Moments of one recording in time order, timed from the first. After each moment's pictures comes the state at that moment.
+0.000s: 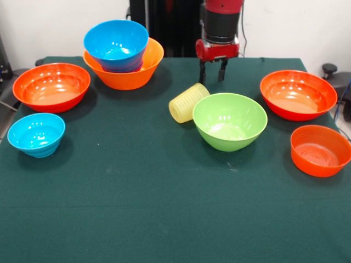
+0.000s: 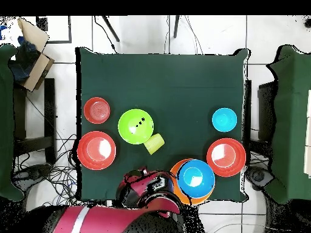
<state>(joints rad) -0.02 -0.42 -0.11 2.02 -0.51 -0.15 1.81</state>
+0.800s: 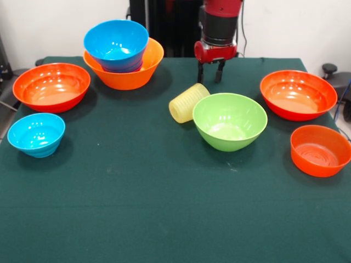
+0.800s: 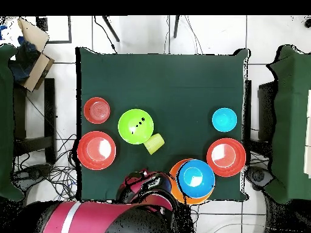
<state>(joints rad) 0.02 -0.38 -0.15 2.01 -0.51 -0.17 1.81</state>
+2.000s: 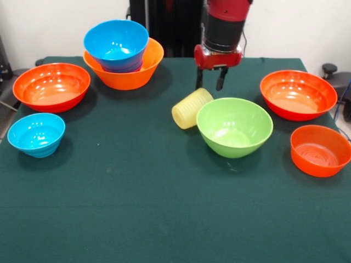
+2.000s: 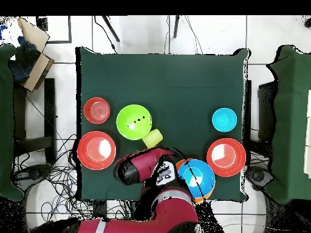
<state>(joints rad) -0.10 -0.53 0.01 1.87 -0.51 0.21 1.81</state>
